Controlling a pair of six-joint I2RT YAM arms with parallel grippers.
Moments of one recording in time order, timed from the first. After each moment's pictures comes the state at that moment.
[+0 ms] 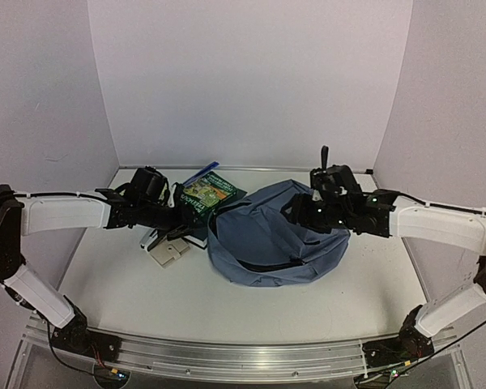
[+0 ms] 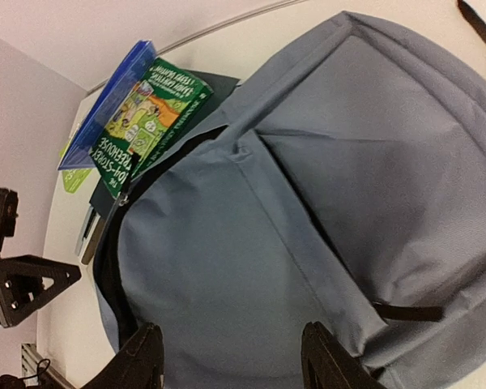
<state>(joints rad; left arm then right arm) -0.64 1.50 0.93 -0.16 0.34 -0.81 0.81 1.42 1.04 -0.29 0.18 0.82</state>
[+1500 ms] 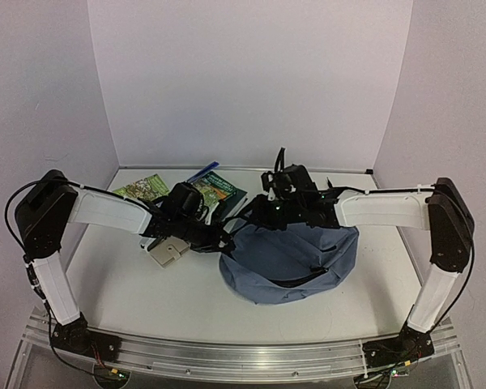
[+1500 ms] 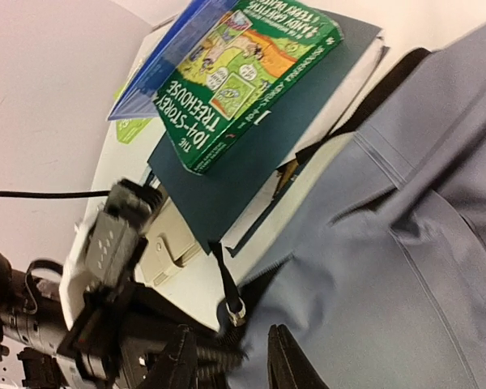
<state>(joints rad) -0.75 1.81 1.05 0.00 0.52 -0.61 0.83 1.79 1.26 -0.08 -0.09 0.78</state>
